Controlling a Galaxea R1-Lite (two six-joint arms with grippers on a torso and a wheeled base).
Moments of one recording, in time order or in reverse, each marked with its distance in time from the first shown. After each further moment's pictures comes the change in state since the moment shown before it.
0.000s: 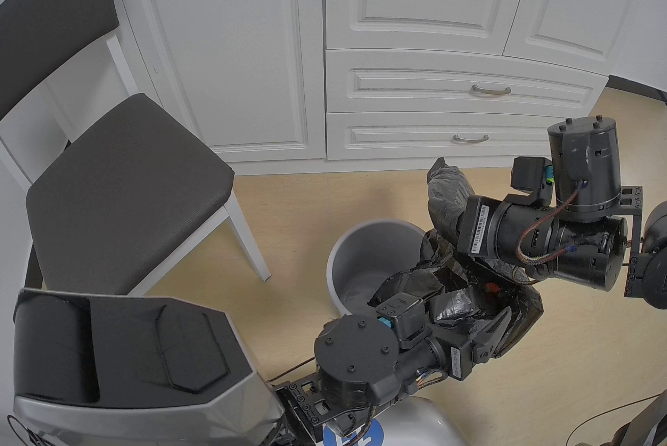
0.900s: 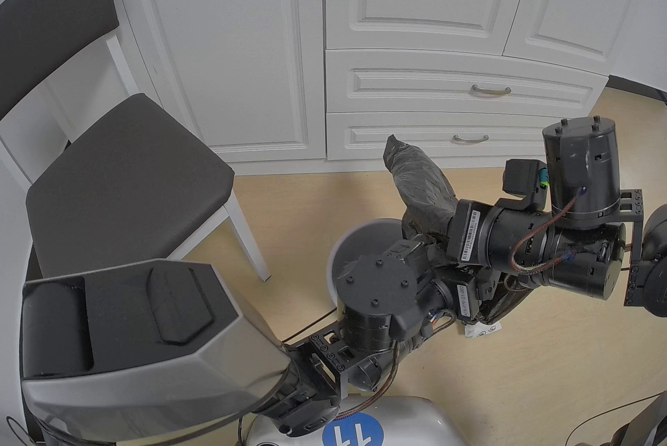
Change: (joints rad) left arm 0.066 0.021 -0.234 0.172 0.086 0.006; right arm 0.053 0.001 -0.010 0.003 -0.005 0.028
